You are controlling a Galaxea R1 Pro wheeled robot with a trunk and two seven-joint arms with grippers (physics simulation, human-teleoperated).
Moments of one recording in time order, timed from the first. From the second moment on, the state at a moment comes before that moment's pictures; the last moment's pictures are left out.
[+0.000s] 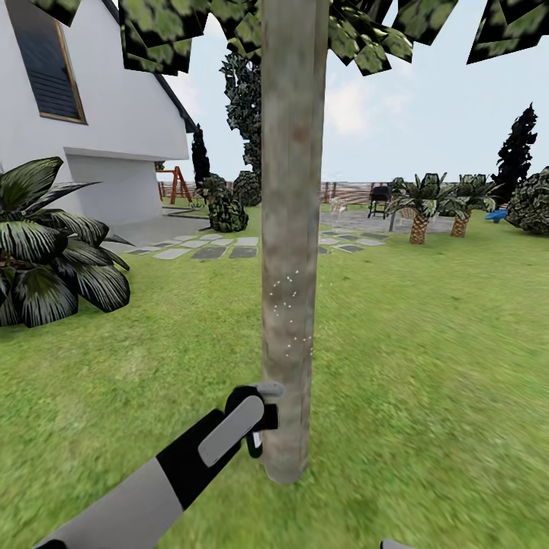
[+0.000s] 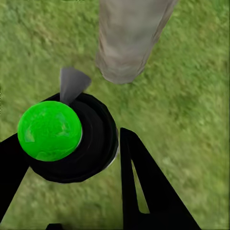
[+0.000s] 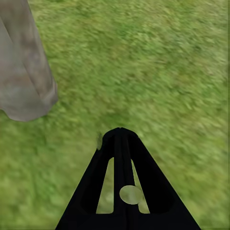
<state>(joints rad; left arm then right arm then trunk) -0.71 -0.08 -0.81 -1.08 1.28 0.68 1.03 -0.14 0.10 0.04 -0.52 -0.08 -0.35 -0.37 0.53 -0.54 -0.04</state>
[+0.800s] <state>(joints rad) -0.65 -0.07 -0.81 -0.97 1.12 0.55 0.78 -0.14 0.10 0.06 -0.50 -0.07 -0.35 -0.37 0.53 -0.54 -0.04</state>
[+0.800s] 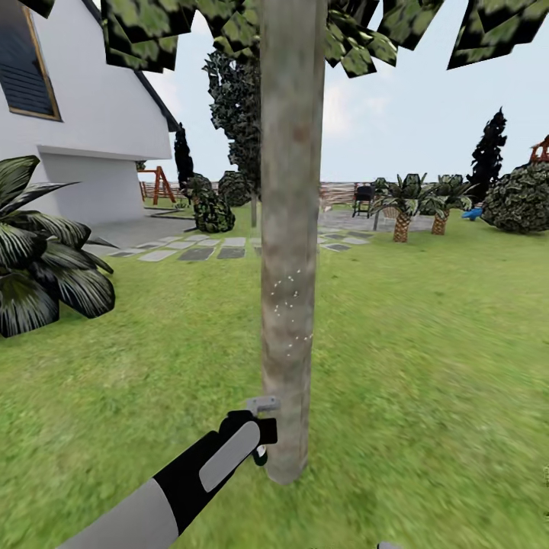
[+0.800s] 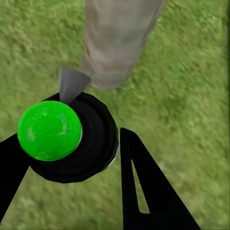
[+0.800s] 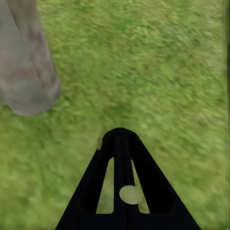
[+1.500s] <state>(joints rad) -0.65 -0.07 -0.85 -0.97 1.12 0.56 0.67 -0.14 0.10 0.05 -0.51 -0.07 -0.35 -0.37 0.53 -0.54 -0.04</state>
